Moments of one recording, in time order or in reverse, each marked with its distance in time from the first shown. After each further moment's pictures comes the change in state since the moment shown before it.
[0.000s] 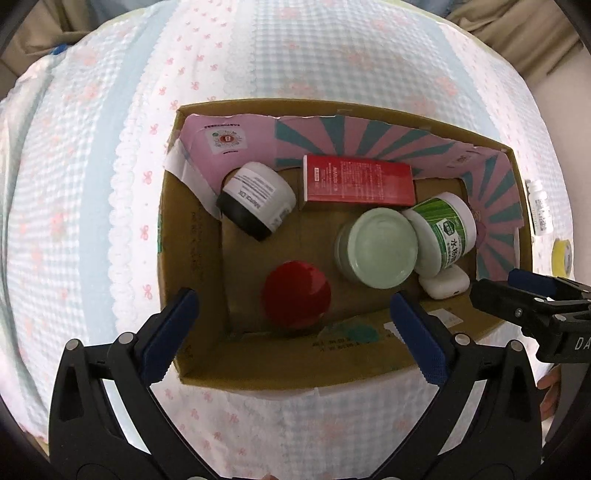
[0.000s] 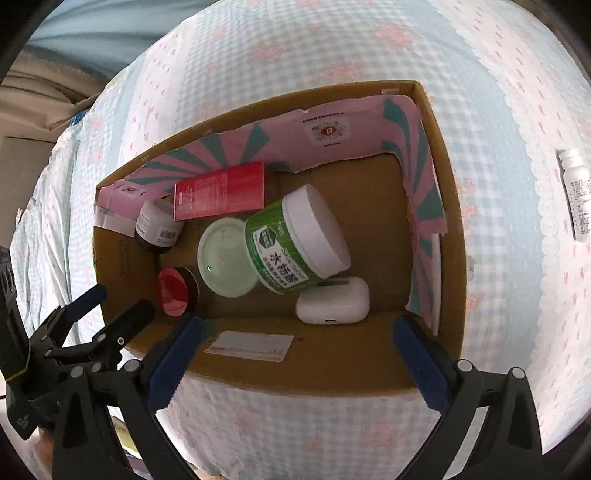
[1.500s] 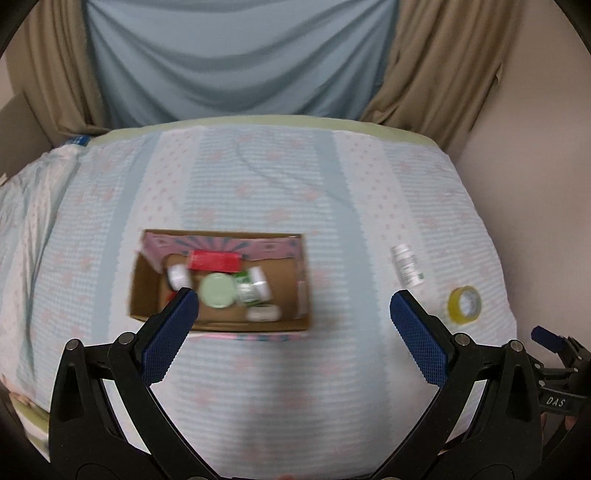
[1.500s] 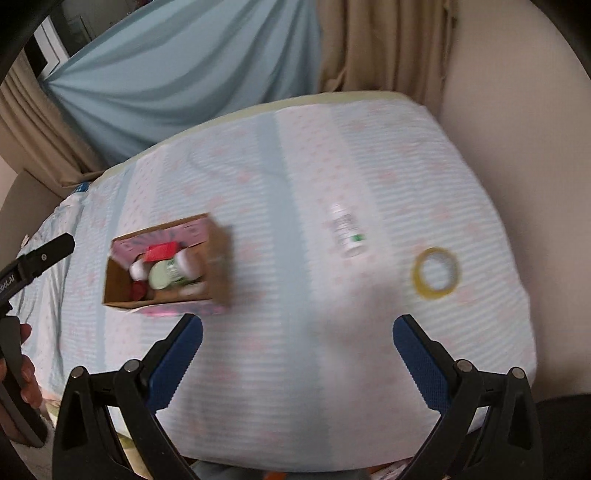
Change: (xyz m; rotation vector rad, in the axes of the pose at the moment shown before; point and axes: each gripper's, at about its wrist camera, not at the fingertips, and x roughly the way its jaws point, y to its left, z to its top) left arm -0.245 -0.236 -0.067 -0.005 -0.394 -0.016; right arm -0.292 -0.183 -0.155 0.005 -0.434 -0.183
